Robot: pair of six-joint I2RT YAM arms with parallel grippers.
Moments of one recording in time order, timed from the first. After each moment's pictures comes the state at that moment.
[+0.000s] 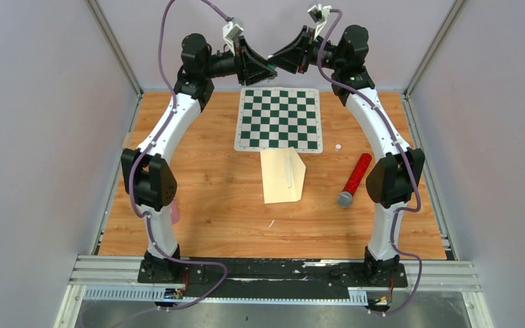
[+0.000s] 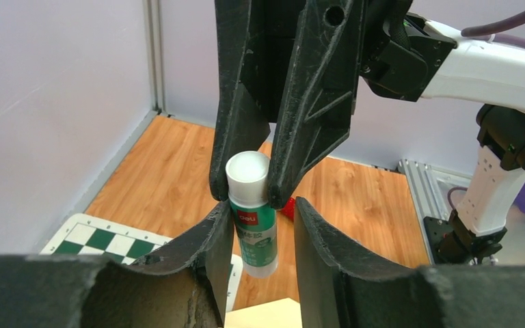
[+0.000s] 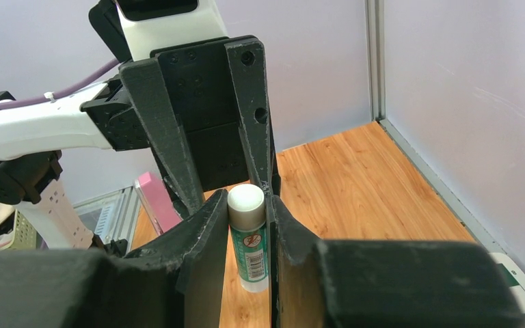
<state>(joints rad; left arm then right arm) -0.32 1.94 1.94 0.25 1.10 -0.39 0.29 2.01 2.10 0.24 -1.05 0.54</state>
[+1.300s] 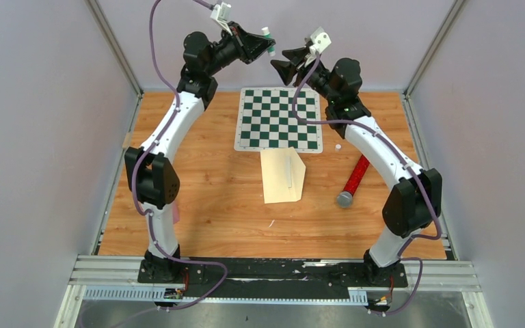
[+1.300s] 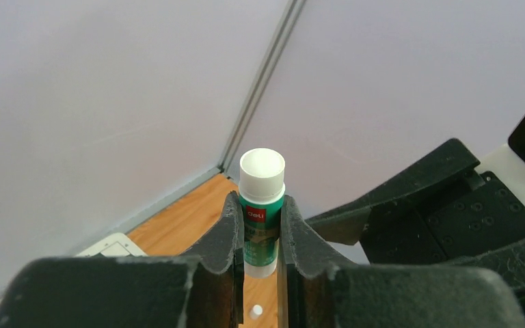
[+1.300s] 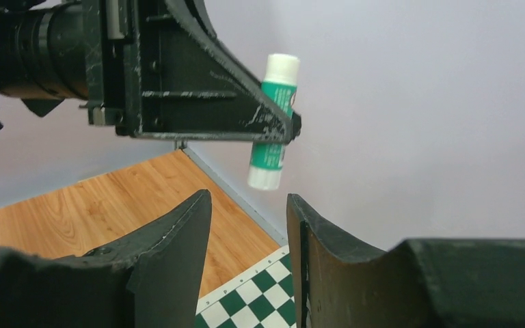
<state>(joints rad) -0.33 1.97 2.00 0.33 0.64 -0.63 0.41 1.70 1.58 0.41 -0.43 -0.04</state>
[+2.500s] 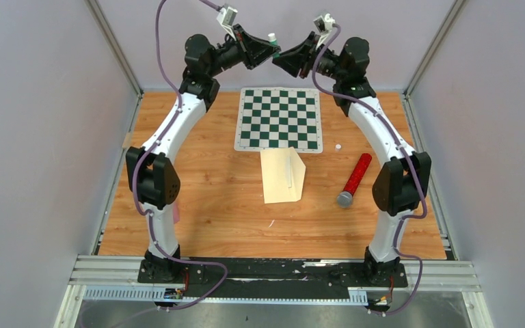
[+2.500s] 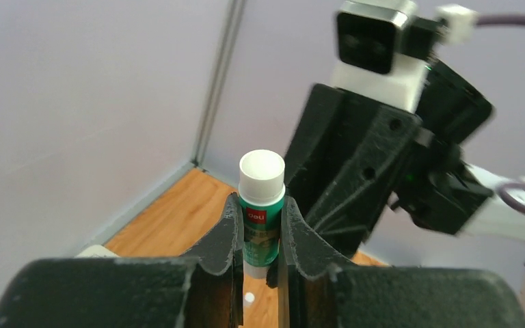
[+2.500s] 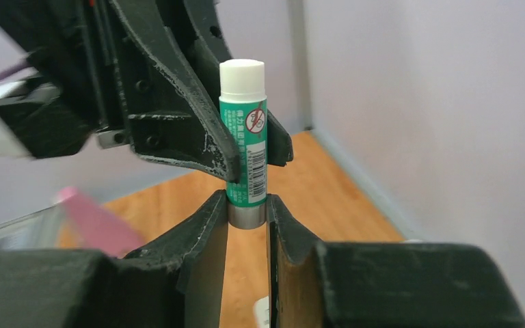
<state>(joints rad) -0.34 1.97 1.97 0.41 0.73 -0.62 0.31 1.89 1.86 0.30 -0.75 0.28</state>
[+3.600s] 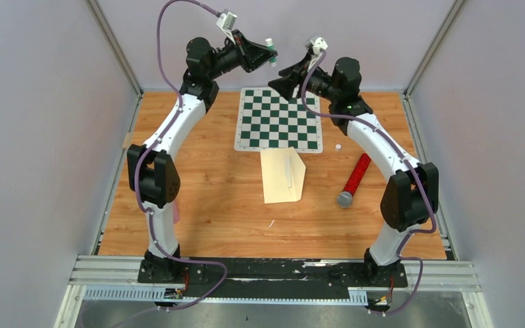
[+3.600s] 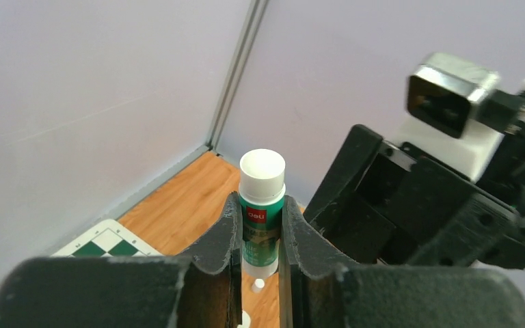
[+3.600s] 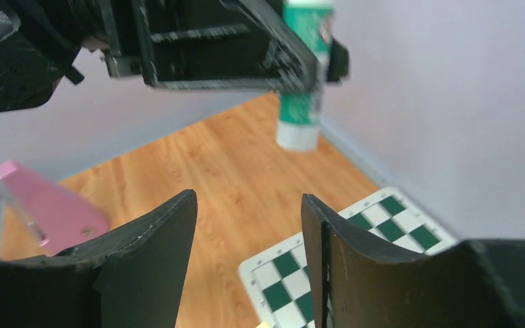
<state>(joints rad) -0.33 1.99 1.93 0.39 0.76 -0.60 0.32 1.77 1.59 0.28 -0.76 0.22</state>
